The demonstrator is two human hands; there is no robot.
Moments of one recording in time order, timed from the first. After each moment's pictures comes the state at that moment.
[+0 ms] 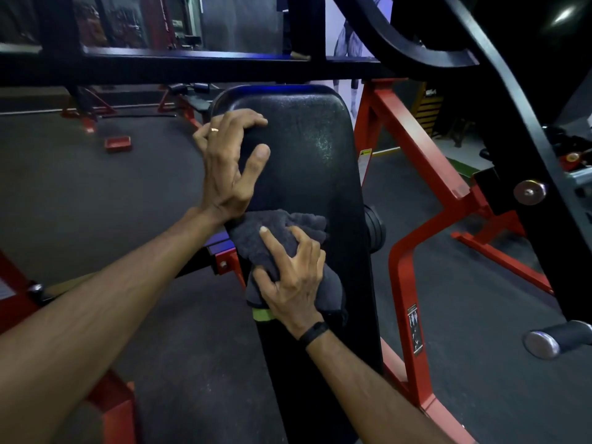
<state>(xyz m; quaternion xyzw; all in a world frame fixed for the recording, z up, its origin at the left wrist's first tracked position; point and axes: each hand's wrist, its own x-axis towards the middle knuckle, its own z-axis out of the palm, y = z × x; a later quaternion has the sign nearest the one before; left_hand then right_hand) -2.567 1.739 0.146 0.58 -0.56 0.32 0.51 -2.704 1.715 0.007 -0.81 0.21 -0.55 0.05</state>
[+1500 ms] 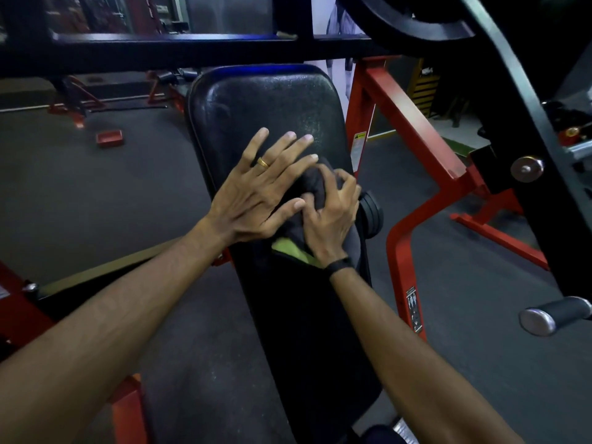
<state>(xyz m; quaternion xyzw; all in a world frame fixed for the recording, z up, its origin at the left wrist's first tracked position) -2.597 1.730 0.115 0.55 -0.69 0.45 0.15 -2.709 1.631 0.049 -0.72 0.33 -0.59 0.15</state>
